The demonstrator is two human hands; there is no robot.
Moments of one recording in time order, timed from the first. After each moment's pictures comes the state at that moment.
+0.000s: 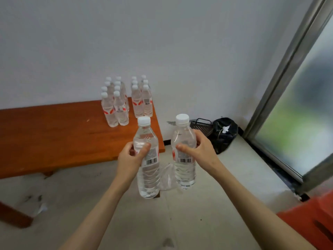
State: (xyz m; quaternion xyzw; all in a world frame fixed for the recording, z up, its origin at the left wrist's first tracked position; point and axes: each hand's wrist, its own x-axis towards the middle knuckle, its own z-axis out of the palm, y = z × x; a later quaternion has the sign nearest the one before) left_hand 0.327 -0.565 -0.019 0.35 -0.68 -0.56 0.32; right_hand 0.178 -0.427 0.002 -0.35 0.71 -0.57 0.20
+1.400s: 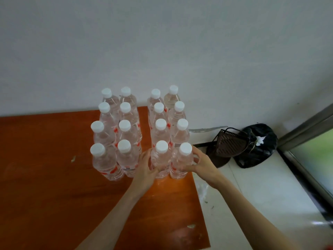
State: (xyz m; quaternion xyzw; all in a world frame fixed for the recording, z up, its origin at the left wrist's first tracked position) left_hand 0.082 -0.975 -0.131 0.37 -0.74 -0.55 0.13; right_hand -0.066 -0.859 -0.109 -0.29 0.75 -0.44 0.41
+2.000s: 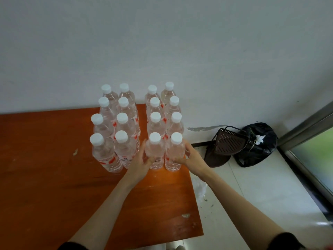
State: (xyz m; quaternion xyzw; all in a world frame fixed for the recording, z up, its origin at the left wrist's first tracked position) left_hand 0.090 -0.966 -0.122 0.35 -0.74 -0.56 0.12; right_hand -0.050 -0.850 -0.106 -0.30 0.74 -0.44 0.41
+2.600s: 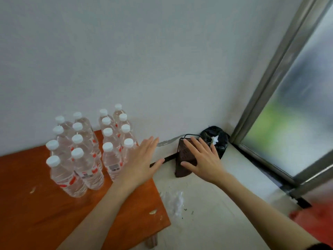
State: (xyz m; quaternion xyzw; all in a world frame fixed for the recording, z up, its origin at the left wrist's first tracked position) left_hand 0.055 -0.848 -0.040 0.13 -0.96 -0.24 0.08; right_hand -0.069 -0.664 -0.044 -0.39 0.91 -0.09 0.03
